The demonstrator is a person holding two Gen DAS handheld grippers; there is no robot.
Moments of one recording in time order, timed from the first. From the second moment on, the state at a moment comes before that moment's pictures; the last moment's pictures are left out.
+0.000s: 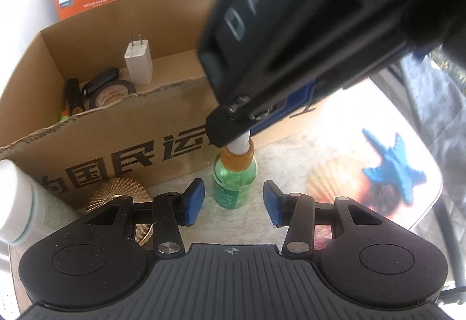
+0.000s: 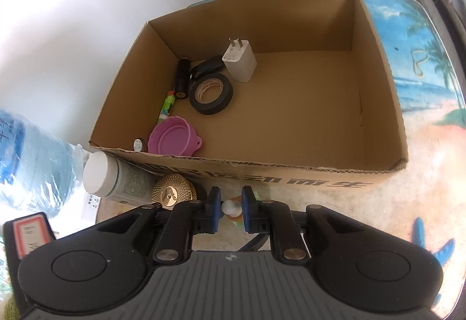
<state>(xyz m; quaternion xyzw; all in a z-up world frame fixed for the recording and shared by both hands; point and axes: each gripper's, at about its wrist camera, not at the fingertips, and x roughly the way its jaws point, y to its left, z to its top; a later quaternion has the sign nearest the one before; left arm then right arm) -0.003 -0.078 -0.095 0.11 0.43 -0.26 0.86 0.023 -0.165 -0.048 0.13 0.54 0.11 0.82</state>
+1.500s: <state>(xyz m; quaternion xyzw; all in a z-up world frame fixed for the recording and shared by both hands) -0.022 -0.076 -0.034 0.12 0.36 -0.25 0.89 0.007 -0.159 0.029 0.10 0.50 0.14 0.85</state>
